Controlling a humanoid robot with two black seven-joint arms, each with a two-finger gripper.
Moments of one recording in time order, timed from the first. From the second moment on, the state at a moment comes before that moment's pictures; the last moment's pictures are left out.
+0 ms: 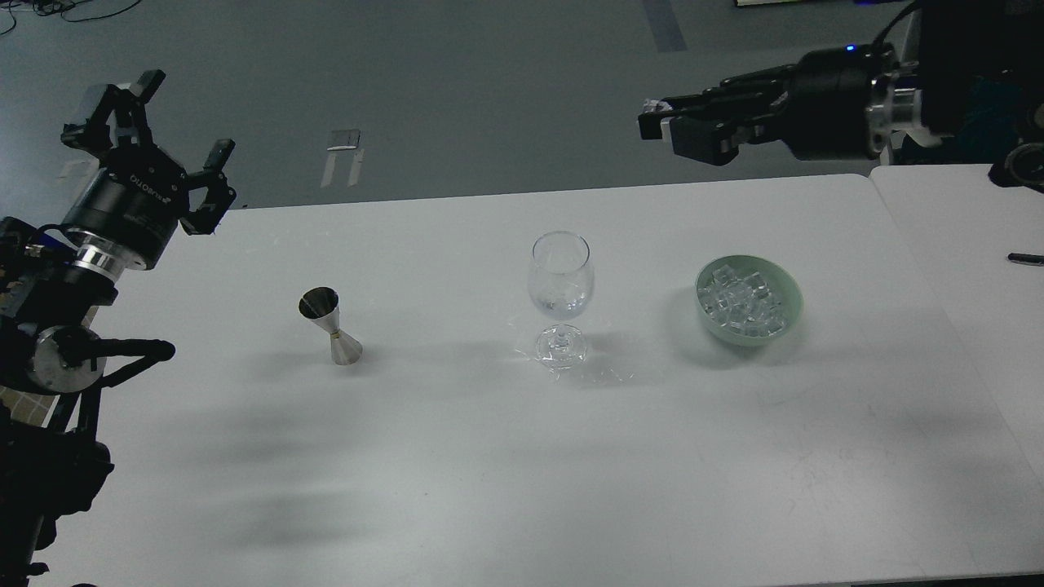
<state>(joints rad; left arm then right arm) -0.35 0.35 -1.61 -1.19 0.72 -0.40 -0.01 1.55 -0.78 -0.02 1.47 -1.38 0.32 0.28</state>
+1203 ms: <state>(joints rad) -0.34 0.35 -1.61 -1.20 0.73 -0.41 -0.01 1.64 -0.43 -0.29 1.25 -1.31 0.37 0.28</state>
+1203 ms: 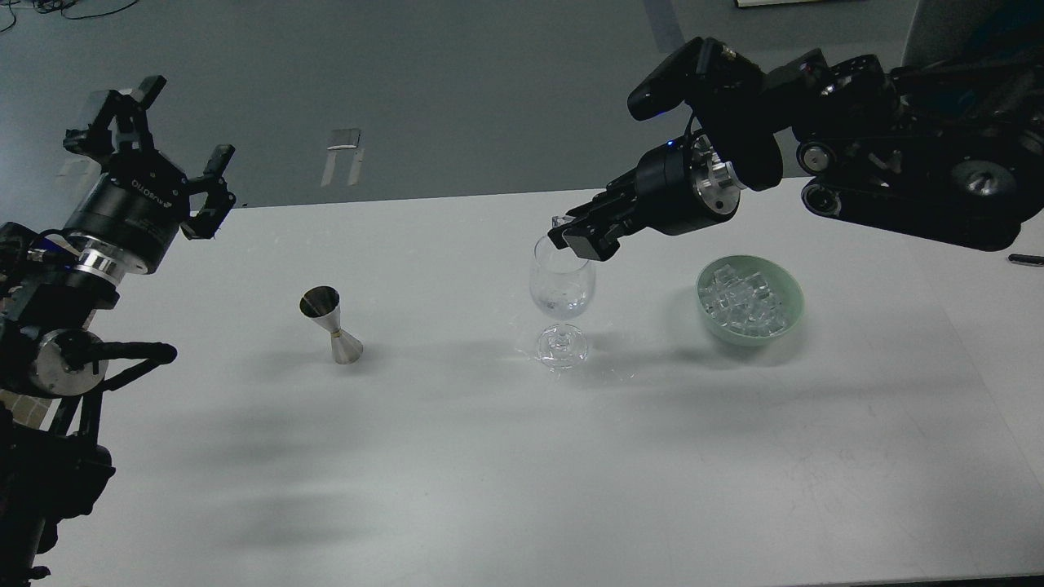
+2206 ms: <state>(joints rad) -0.35 0.37 -1.61 -1.19 0.73 -0.42 -0.01 1.63 -0.43 -0.06 1.02 -0.93 0.31 0.28</state>
